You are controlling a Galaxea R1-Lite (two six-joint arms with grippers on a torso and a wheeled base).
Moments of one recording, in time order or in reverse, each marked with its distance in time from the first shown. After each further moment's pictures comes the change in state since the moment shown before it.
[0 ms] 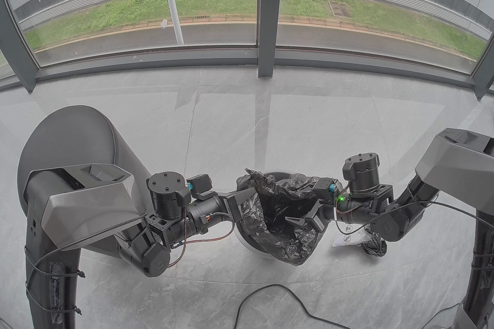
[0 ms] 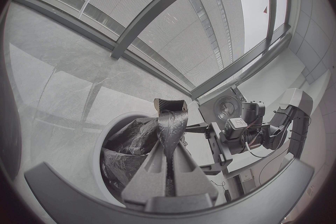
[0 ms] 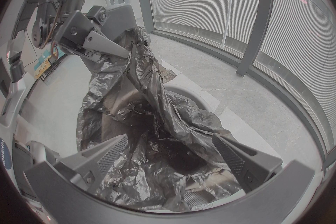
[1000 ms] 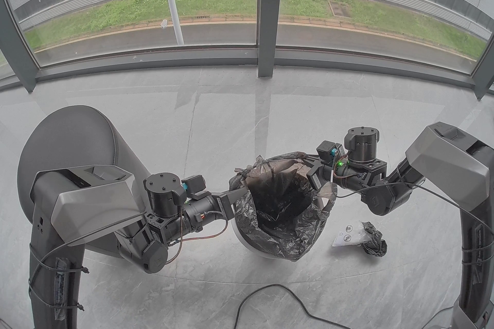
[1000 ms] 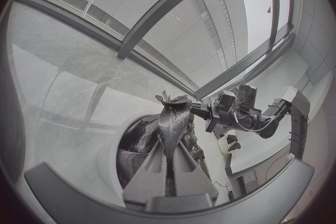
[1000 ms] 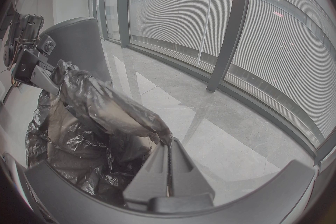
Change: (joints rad) left arm 0.045 0.049 -0.027 -0.008 -0.011 0.007; right arm -0.087 0.129 -0.300 -0.071 -0.064 0.026
